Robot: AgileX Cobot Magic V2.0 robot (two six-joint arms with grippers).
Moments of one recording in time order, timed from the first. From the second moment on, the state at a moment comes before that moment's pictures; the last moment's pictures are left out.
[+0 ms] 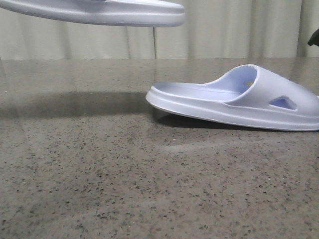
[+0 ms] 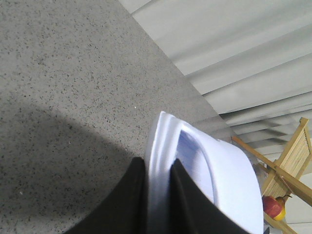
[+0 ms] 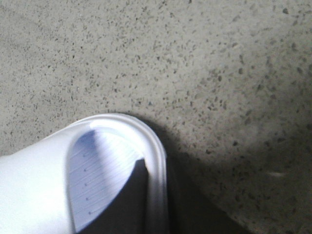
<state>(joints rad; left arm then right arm) 0.06 1.11 -0.77 -1.39 0.75 0.50 0.13 1.20 -0.53 0.40 0.16 0.35</state>
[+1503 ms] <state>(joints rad) 0.06 1.11 -0.77 -1.40 0.78 0.50 0.13 0.73 -0.62 0.40 0.17 0.44</state>
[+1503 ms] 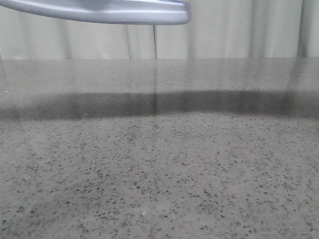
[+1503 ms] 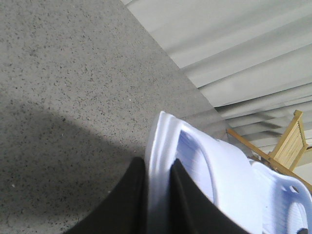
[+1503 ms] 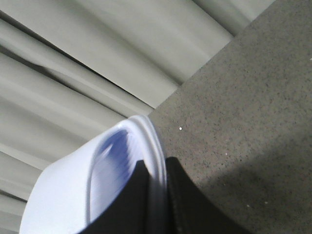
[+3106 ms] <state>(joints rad) -0.03 1.11 -0.77 -1.60 0.92 0.53 0.42 0.78 -0.63 0.40 0.07 0.44</state>
